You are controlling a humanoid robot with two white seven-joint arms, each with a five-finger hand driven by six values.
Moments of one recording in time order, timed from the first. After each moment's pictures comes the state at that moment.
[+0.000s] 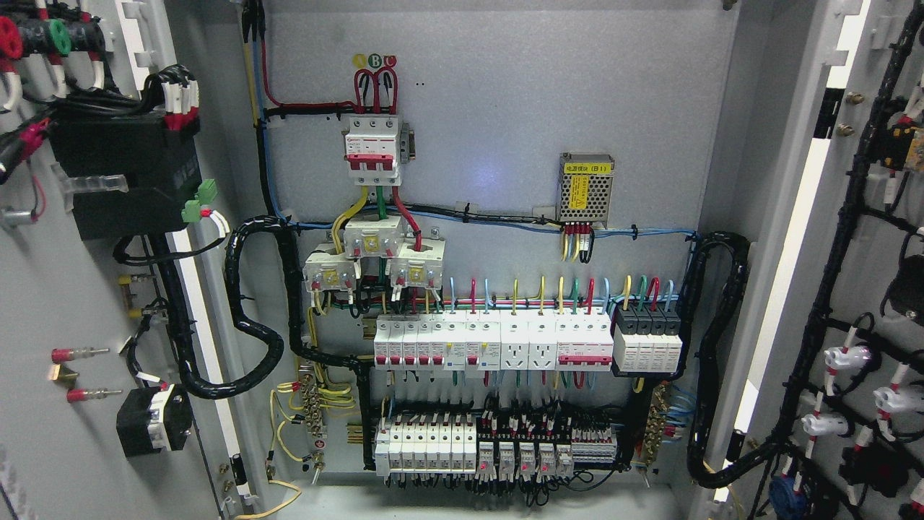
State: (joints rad) left arm 0.00 -0.10 -0.08 0.00 0.11 -0.15 -0.14; right arm -0.64 0.10 0.84 -1.52 -0.61 0.21 0.66
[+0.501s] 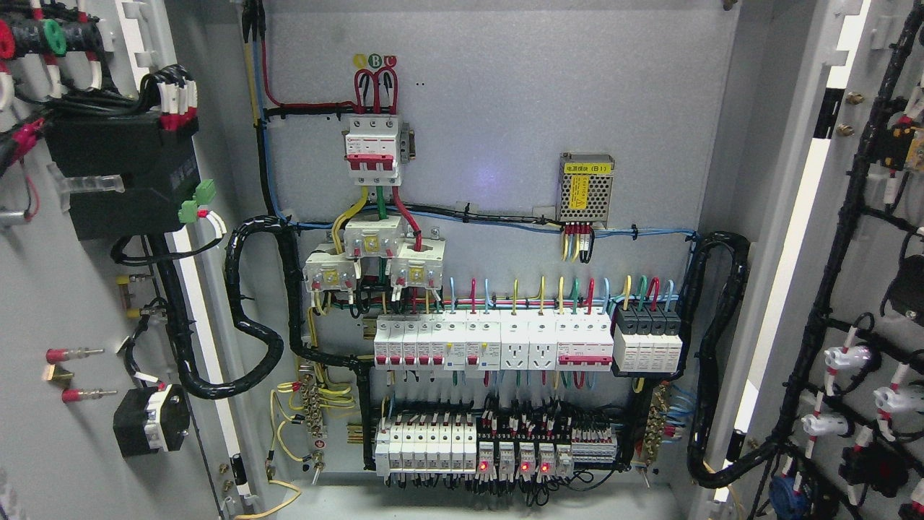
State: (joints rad) left arm 0.00 -0.10 -0.08 0.00 0.11 -0.15 -0.14; right arm -0.62 0.07 0.74 -1.48 -0.61 0.21 0.66
